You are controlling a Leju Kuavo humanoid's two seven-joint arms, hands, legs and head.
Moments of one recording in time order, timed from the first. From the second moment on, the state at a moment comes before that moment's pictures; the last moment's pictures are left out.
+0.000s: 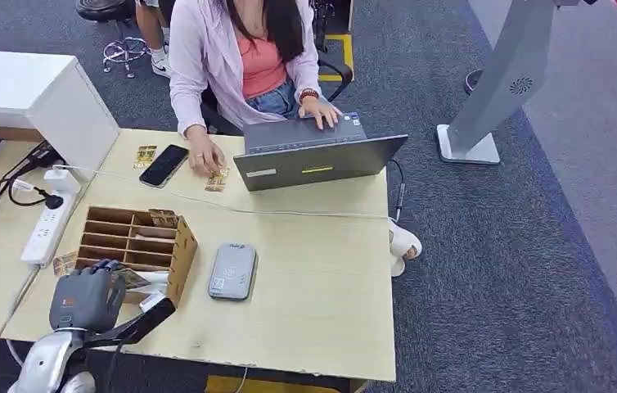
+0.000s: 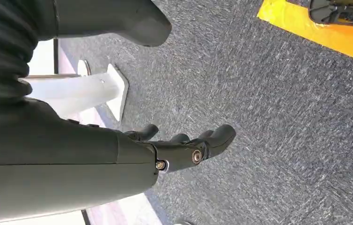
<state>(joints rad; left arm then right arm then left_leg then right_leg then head) -0.10 0.15 -0.20 -1.40 -1.26 0.20 0.05 -0.06 0.20 -0.96 -0.20 1.42 -0.15 0.18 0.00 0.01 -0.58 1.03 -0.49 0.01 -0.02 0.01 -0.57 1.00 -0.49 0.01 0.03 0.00</state>
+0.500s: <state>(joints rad) -0.20 0.16 -0.20 -1.40 -1.25 0.23 0.01 -0.07 0.20 -0.96 -0.20 1.43 -0.15 0.17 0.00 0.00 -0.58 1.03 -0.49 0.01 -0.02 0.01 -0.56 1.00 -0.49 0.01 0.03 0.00</state>
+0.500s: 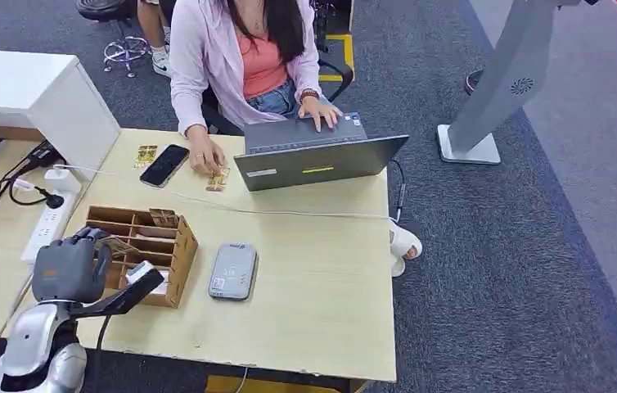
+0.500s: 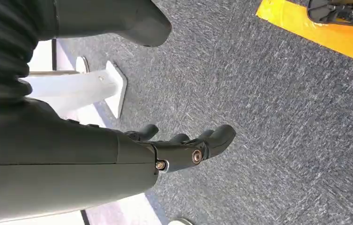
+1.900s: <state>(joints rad) -0.20 0.16 -0.20 -1.40 -1.25 0.23 0.01 -0.07 0.20 -0.96 -0.20 1.43 -0.15 0.17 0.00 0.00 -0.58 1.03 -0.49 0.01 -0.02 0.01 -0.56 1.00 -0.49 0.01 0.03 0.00</state>
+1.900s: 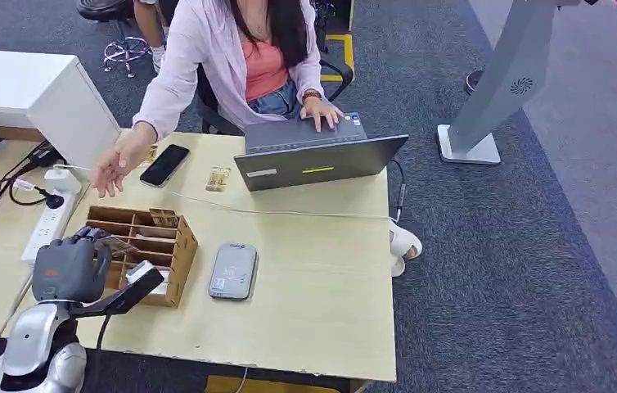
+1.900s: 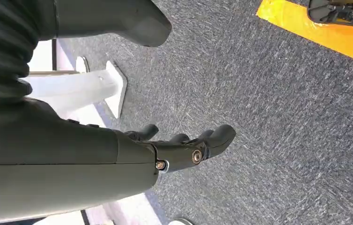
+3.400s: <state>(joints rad) -1.15 0.21 -0.18 -0.55 -1.41 0.46 -0.04 -0.08 0.20 -0.87 -0.20 1.52 -0.11 0.14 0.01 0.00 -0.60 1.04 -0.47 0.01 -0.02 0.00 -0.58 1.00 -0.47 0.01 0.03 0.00</state>
